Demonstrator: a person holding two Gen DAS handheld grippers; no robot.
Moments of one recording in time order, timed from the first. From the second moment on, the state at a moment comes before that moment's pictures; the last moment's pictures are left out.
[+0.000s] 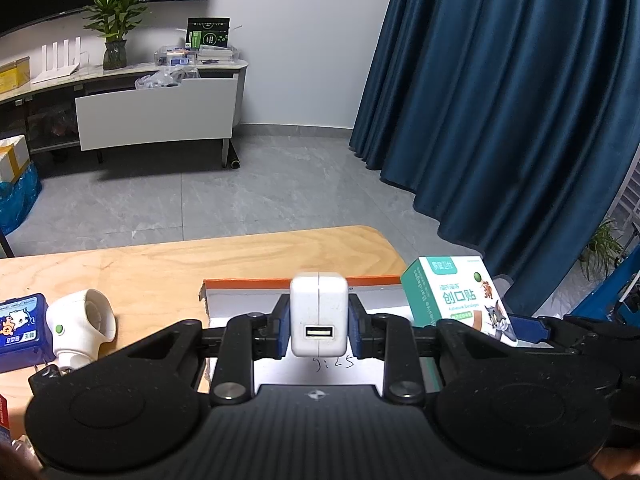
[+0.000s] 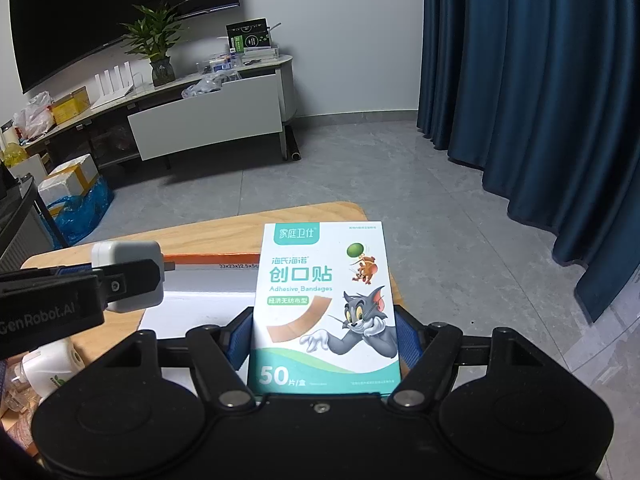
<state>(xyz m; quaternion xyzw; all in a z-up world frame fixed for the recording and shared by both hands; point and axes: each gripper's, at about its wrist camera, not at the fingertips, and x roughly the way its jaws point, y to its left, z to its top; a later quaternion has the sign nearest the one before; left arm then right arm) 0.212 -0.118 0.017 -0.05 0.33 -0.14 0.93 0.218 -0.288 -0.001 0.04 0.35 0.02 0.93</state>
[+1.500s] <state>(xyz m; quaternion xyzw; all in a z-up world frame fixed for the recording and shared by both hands) 0.235 -0.123 -0.005 -0.05 0.37 -0.13 0.92 0.231 -0.296 -0.016 0.04 0.36 0.02 0.93</state>
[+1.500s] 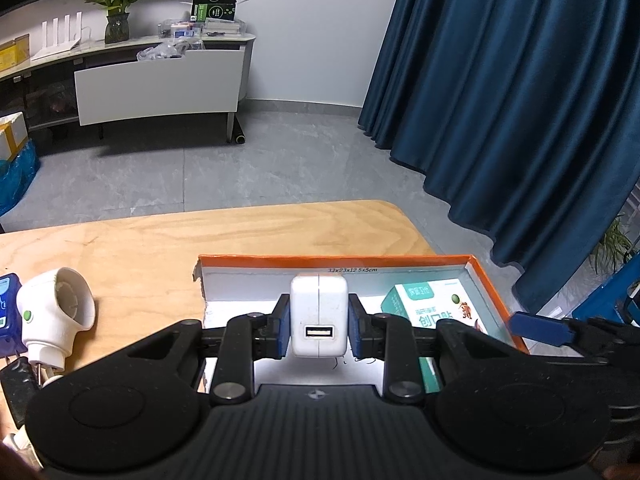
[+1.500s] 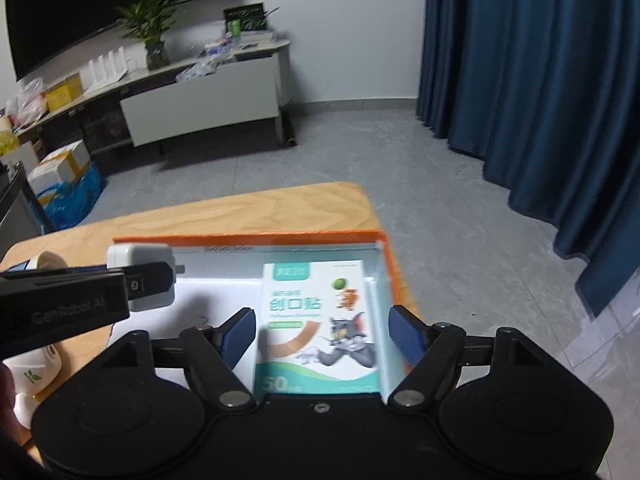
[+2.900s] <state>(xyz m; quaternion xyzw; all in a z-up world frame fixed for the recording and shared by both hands) 0.128 -0.047 0.026 -0.08 0.38 -0.03 0.92 0.119 -0.235 0.014 0.03 0.36 0.09 0.93</state>
